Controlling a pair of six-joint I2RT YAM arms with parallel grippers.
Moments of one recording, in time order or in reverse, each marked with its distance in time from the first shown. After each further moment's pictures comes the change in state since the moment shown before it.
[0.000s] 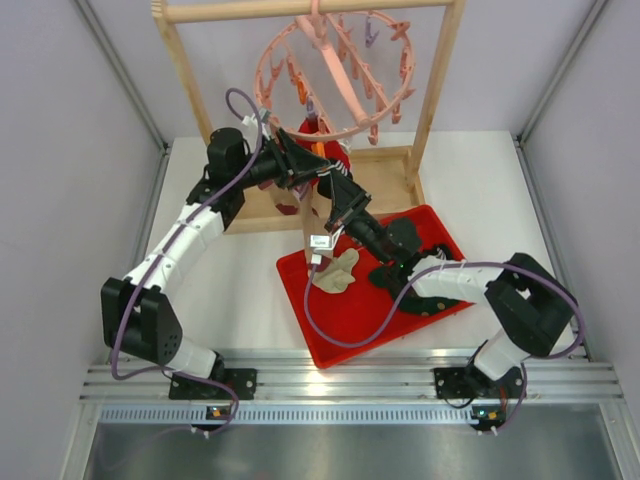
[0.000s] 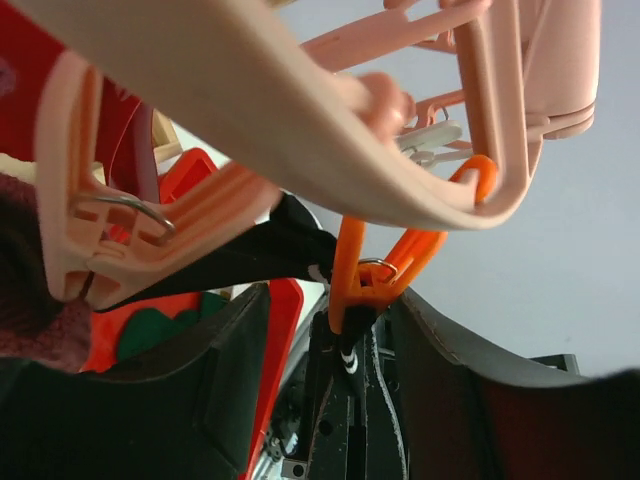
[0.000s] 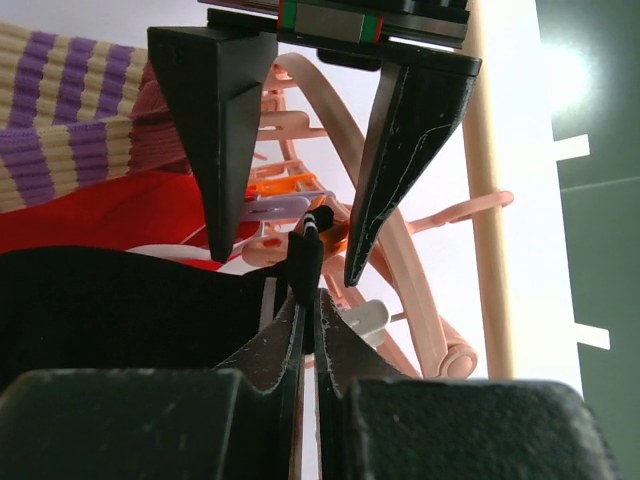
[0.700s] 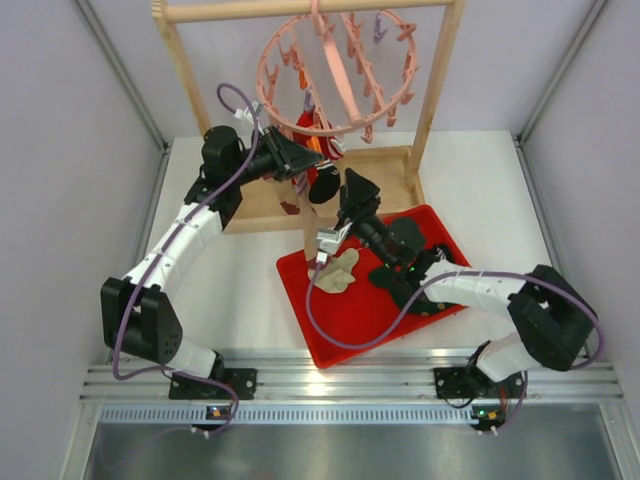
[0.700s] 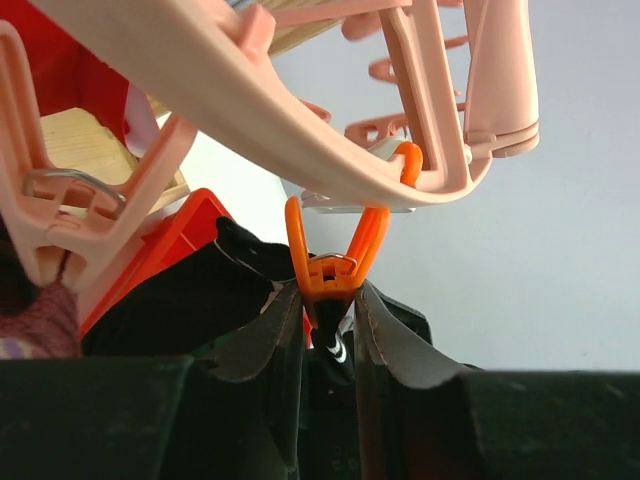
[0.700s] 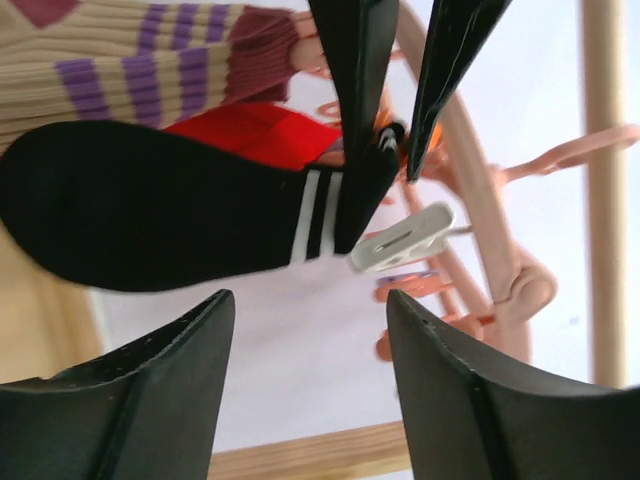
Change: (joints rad) left arm 0.019 0.010 -0.004 0.089 -0.023 0.002; right arm 0.002 -0.079 -0.035 -0.178 0.113 0.129
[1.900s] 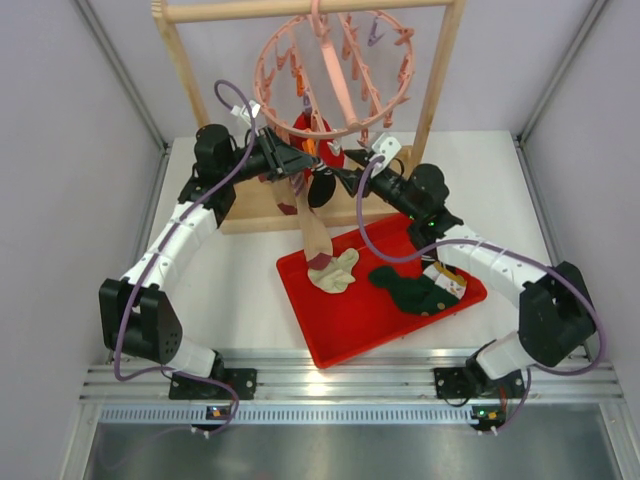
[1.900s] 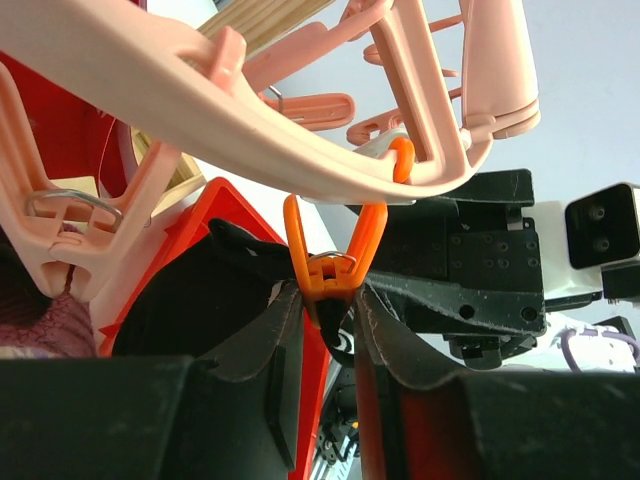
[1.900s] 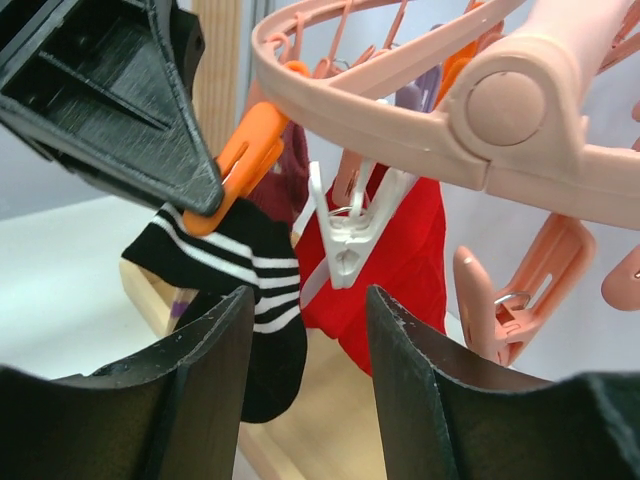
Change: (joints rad) left arm 0.050 0.000 0.004 -0.023 0.109 0.107; right arm -0.245 -0.021 0.277 -0.321 -0.401 1.406
